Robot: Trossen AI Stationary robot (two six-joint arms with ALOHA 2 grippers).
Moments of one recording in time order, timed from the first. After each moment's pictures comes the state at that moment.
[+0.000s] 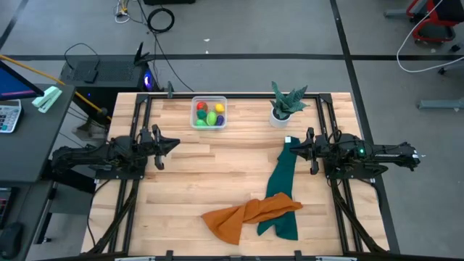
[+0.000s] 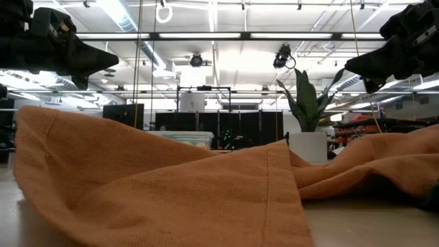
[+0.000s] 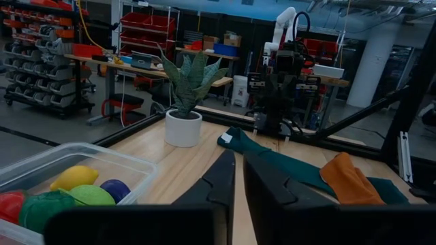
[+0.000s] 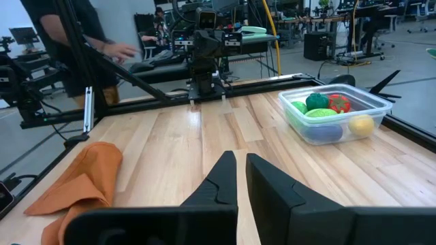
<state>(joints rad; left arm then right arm) 0.02 0.01 0.01 0.08 -0.26 -0.17 -0.01 0.00 0.07 -0.12 0.04 0.13</state>
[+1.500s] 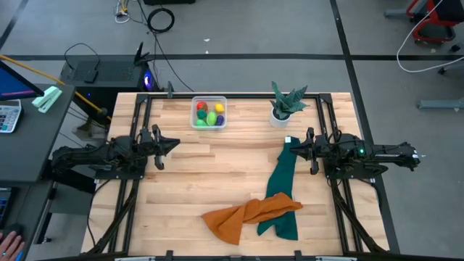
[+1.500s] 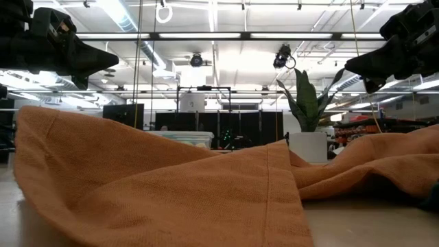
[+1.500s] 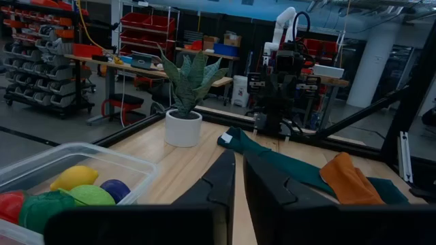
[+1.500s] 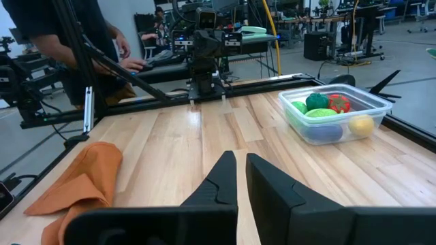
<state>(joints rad) 0.02 0.01 0.01 0.08 -0.26 -0.17 -0.01 0.00 0.07 -0.12 0.04 0.13</state>
